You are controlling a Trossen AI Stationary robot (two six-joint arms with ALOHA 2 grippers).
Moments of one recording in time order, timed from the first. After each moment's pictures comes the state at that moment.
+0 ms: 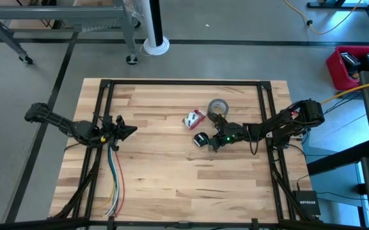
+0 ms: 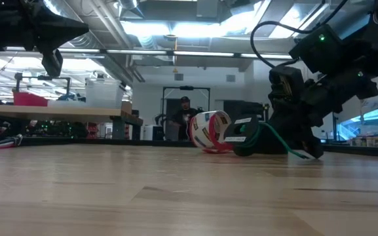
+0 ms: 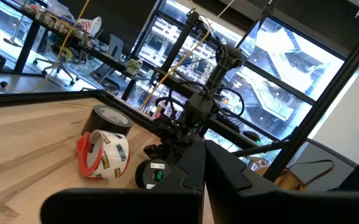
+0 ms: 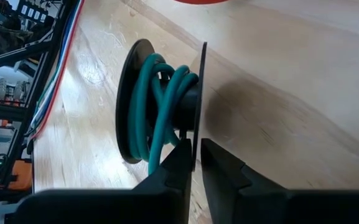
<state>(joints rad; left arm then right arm) -0.37 0.25 0.01 0.43 -0.57 -0.44 -0.03 1.58 0.30 0.65 -0.06 1.01</state>
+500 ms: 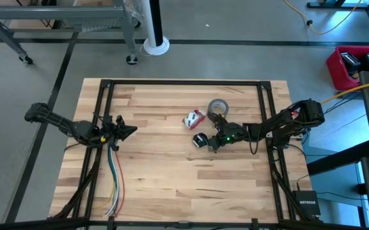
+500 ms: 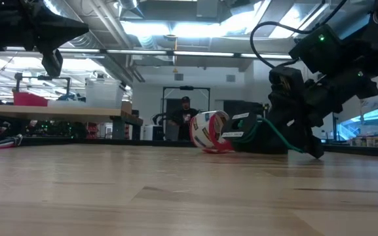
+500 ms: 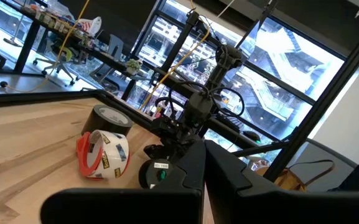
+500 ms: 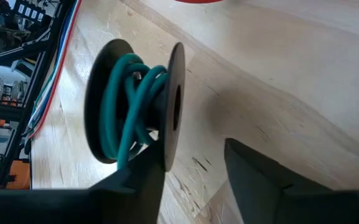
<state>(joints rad) -0.37 0.25 0.01 0.43 -0.57 -0.44 -0.03 1.58 0.30 0.63 -0.06 1.01</state>
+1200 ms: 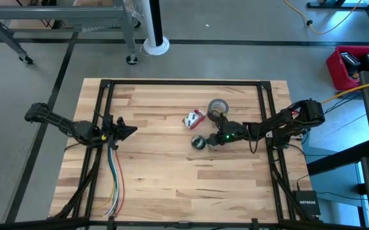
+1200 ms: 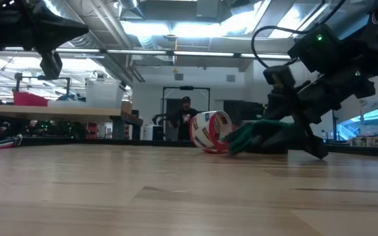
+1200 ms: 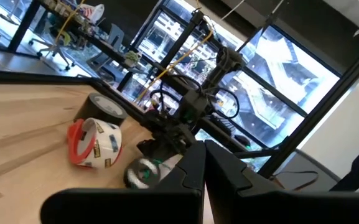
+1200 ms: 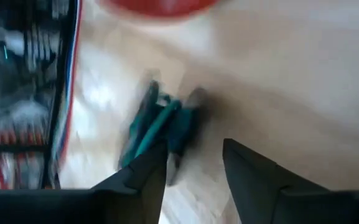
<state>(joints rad) -0.37 0.25 0.01 0.42 -0.57 -0.55 -0.03 1.58 0.31 0.64 -0.04 1.22</state>
